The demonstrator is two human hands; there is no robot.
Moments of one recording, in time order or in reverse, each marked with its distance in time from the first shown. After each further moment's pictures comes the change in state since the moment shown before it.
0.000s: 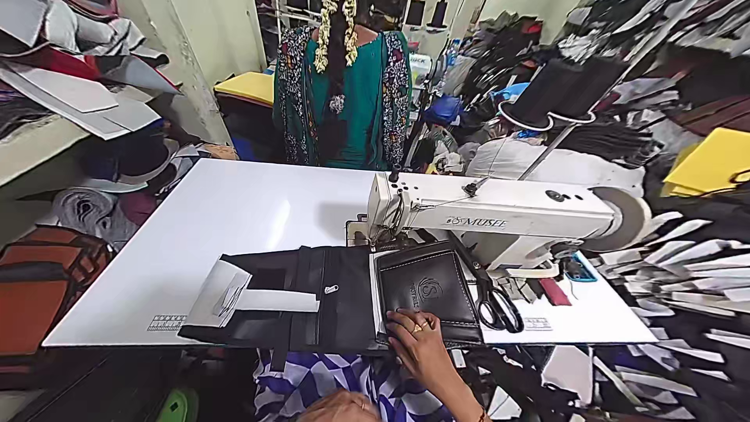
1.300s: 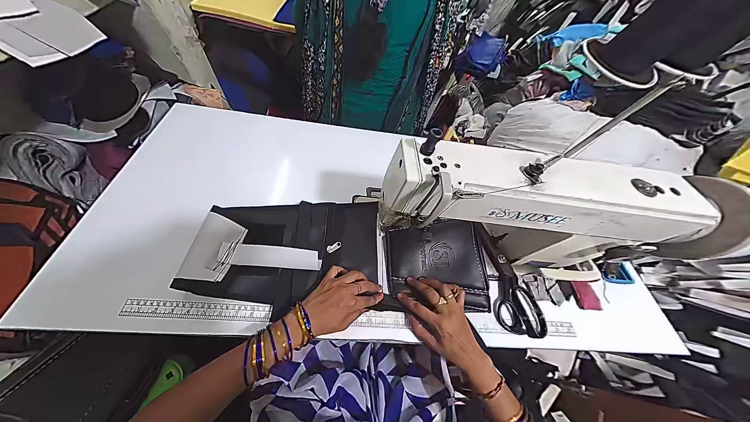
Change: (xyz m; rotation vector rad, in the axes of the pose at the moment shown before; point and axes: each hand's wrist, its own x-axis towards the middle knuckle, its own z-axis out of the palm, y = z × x) left_hand 0.069 -0.073 -0.098 0.610 0.190 0.008; right_hand 0.017 0.058 0.003 -0.004 -0.051 -0.070
